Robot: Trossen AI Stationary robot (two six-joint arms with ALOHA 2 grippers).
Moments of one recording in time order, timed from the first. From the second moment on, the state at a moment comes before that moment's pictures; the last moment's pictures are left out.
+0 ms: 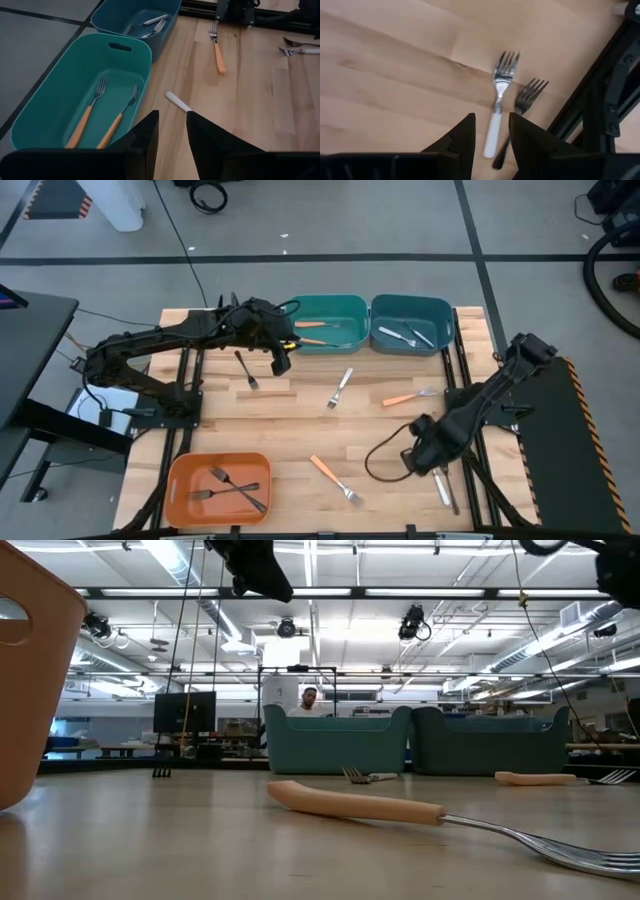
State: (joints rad) left arm 0.26 1.35 1.31 -0.60 -0.05 0.02; right arm 0.70 1.45 1.02 -1.14 -0.16 1.94
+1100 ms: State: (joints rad) left arm 0.25 1.35 1.31 -0.62 -0.05 0.01; right arm 0.89 1.61 0.80 -0.76 -0.18 2.23
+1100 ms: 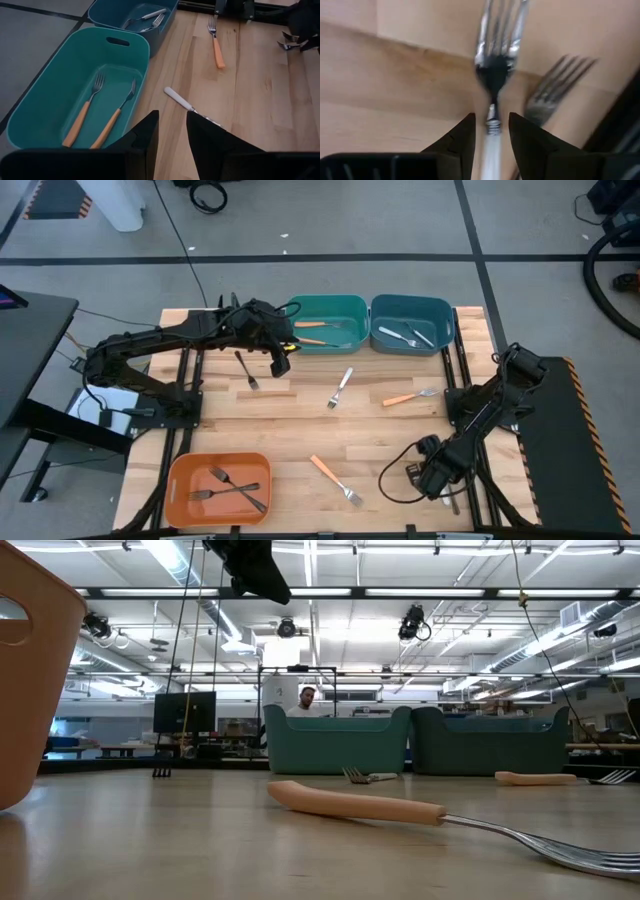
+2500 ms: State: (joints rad) left arm 0.26 1.36 1.31 -0.59 -0.05 0.01; right arm 0.65 1.41 0.87 -0.69 0.12 2.07
